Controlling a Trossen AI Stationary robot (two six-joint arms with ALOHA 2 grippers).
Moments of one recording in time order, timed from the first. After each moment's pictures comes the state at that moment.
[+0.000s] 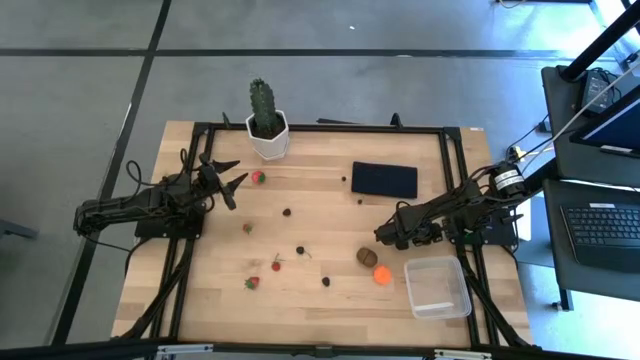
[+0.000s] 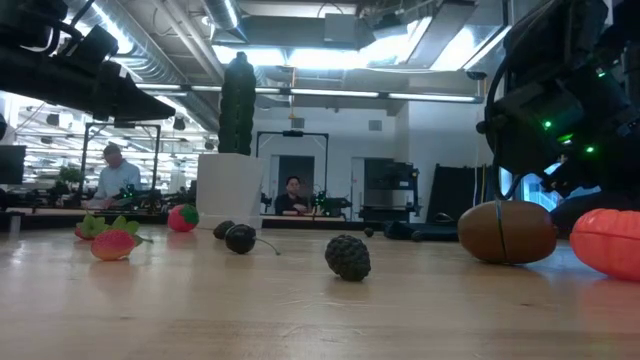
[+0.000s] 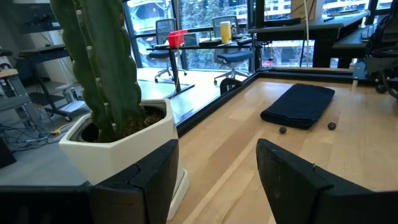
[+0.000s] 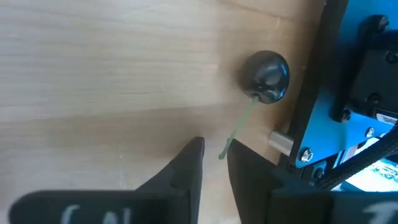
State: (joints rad) left arm 0.17 0.00 0.07 -0.16 -0.49 0.06; right arm 0.22 1.72 0.76 -1.13 -0.14 1.65
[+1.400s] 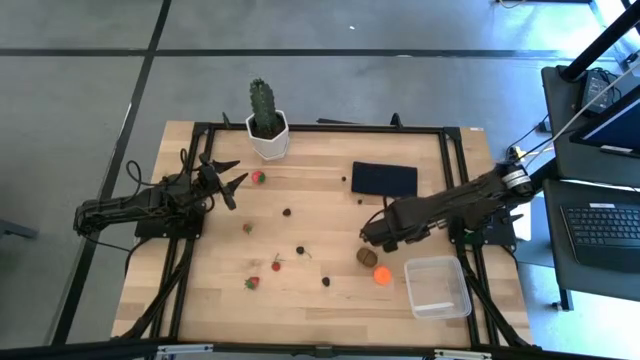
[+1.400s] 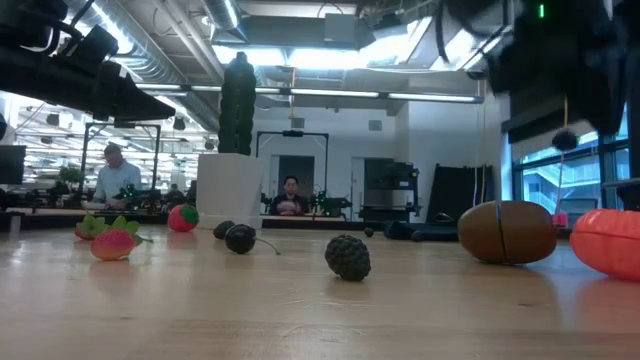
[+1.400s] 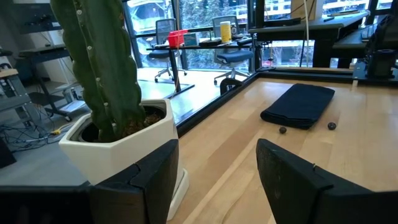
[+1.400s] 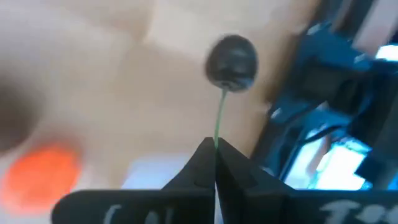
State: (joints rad) left arm 0.17 0.00 0.07 -0.16 -0.49 0.06; right arm 0.30 1.67 1.33 -1.57 -0.05 1.52
